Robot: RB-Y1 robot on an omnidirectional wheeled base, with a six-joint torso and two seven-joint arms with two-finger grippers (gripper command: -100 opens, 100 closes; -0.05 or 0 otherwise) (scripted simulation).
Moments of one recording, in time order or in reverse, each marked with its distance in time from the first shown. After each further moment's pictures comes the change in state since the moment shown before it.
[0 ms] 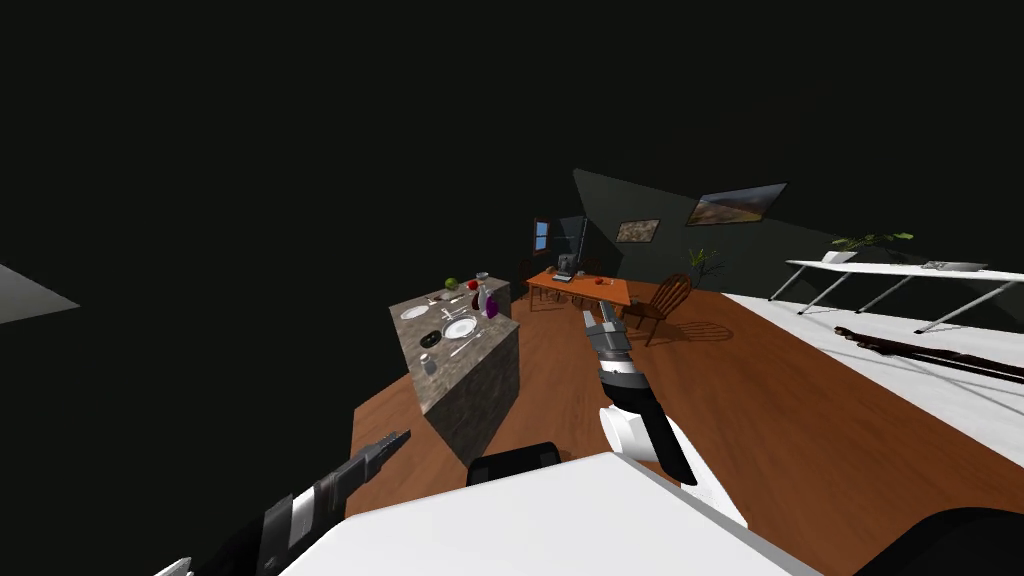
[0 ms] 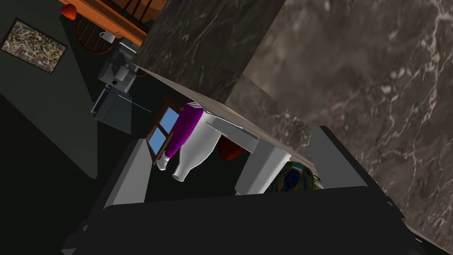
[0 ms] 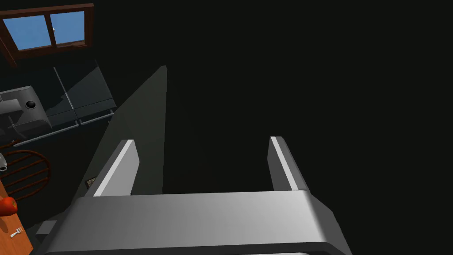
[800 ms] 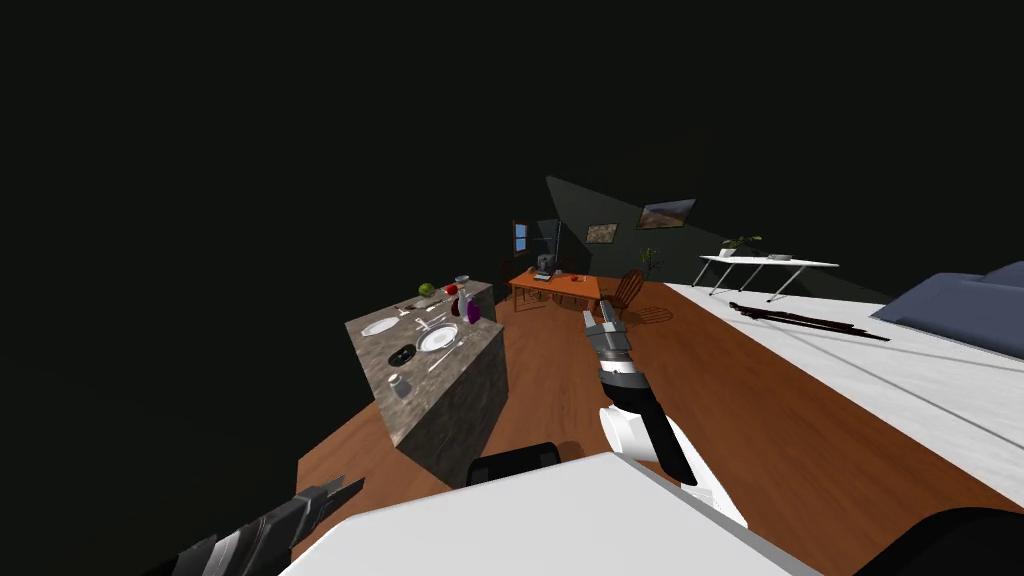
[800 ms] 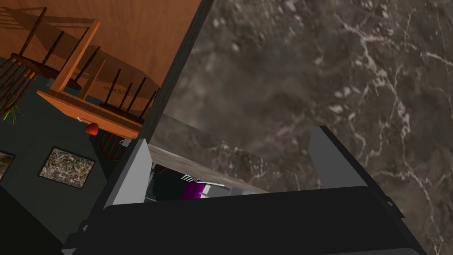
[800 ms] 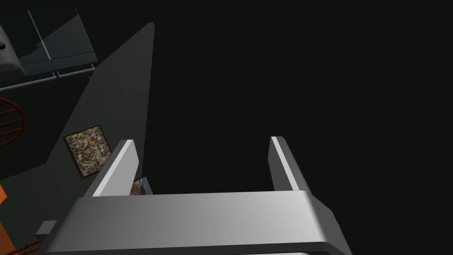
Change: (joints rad) left arm -0.016 0.230 -0.115 0.179 -0.061 -0.066 0.037; right arm 0.000 0.000 0.000 0.000 0.000 0.000 0.000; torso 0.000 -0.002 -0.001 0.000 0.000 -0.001
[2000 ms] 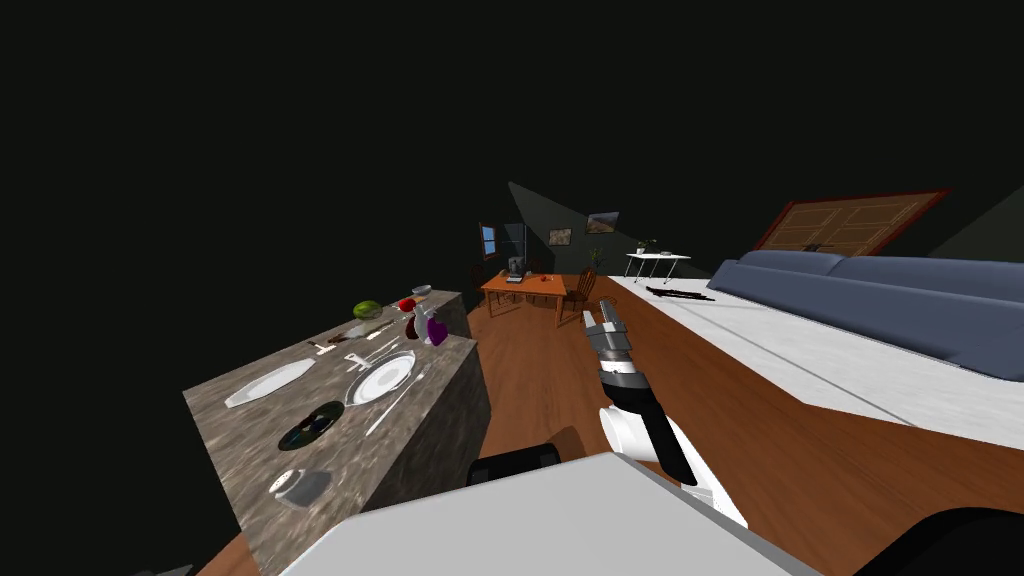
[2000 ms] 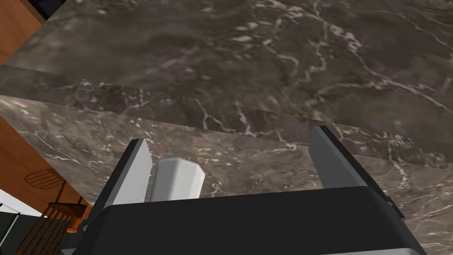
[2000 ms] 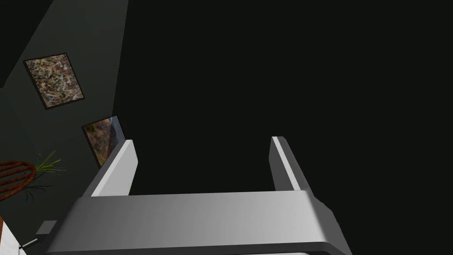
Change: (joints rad) left arm 0.024 0.324 -0.133 0.194 -0.057 -0.113 0.037; right arm 0.000 0.000 0.000 0.000 0.000 0.000 0.000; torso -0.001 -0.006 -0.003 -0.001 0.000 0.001
